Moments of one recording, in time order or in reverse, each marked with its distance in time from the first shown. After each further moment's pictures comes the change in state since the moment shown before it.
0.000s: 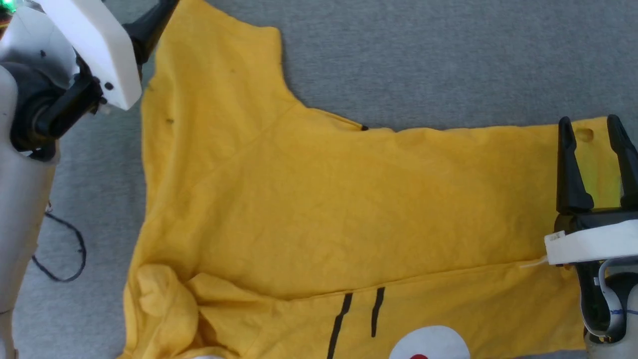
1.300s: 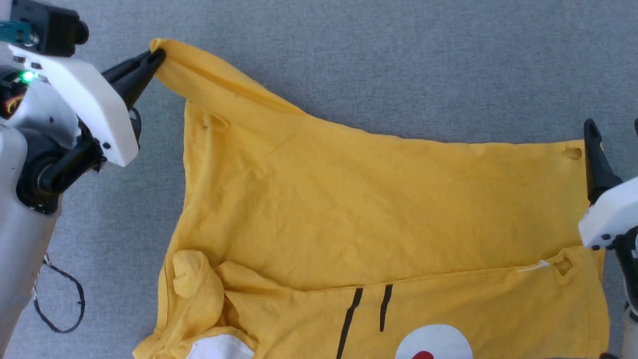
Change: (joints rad) left arm 0.165 0.075 -0.031 -0.002 -0.137 0.000 -0.083; right arm -0.073 -0.001 -0.094 -0.113 -0.097 0.000 0.515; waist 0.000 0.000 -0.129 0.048
